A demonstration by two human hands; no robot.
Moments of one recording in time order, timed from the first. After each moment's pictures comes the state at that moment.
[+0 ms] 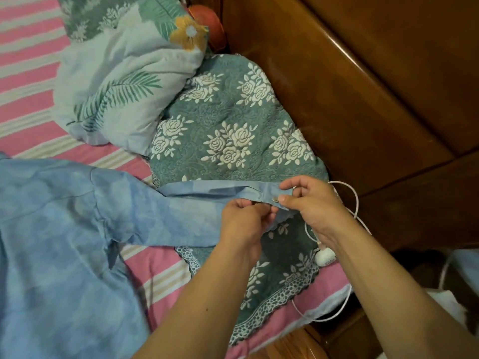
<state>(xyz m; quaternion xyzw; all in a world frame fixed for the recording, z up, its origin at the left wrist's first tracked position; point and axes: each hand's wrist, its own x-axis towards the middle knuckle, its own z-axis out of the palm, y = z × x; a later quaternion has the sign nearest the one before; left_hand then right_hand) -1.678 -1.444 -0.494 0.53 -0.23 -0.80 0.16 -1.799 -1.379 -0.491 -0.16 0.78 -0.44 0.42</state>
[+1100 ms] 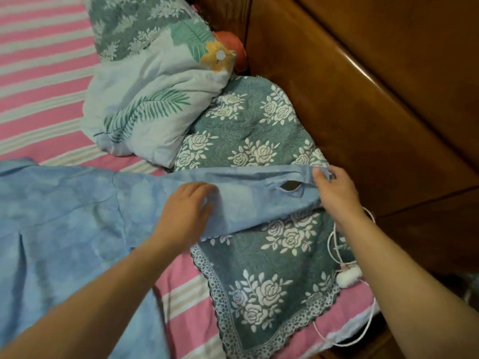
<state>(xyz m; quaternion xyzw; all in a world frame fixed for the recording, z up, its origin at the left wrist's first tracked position) -1.558 -1.585 -0.557 0.34 -0.91 -0.23 0.10 -1.827 -1.426 -0.505 -0.13 0.89 -0.36 0.23</state>
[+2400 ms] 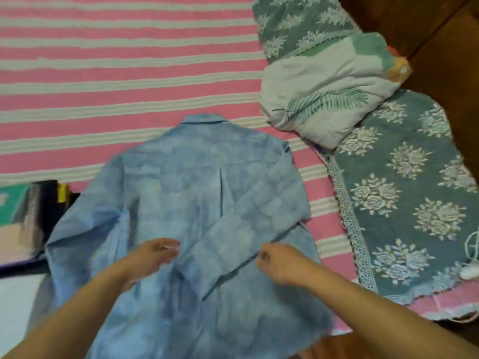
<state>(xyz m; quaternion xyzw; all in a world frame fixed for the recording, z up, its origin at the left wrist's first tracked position) -1.012 -1.614 -0.522 0.63 -0.45 -0.63 -0.04 -1.306 -1.509 -0.476 -0.52 0.71 0.13 0.45</state>
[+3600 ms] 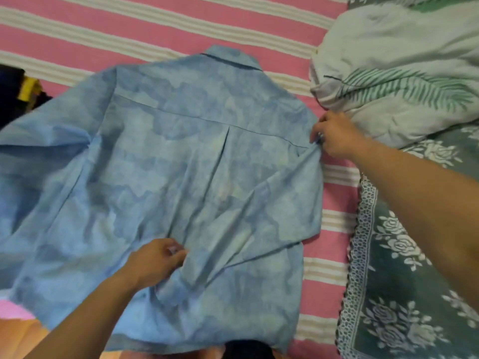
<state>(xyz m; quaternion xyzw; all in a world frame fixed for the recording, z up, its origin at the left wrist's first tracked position) -1.097 -1.520 -0.608 0.68 -0.53 -0.50 -0.12 -1.531 -1.769 -0.599 -0.77 0.60 0.13 0.14</state>
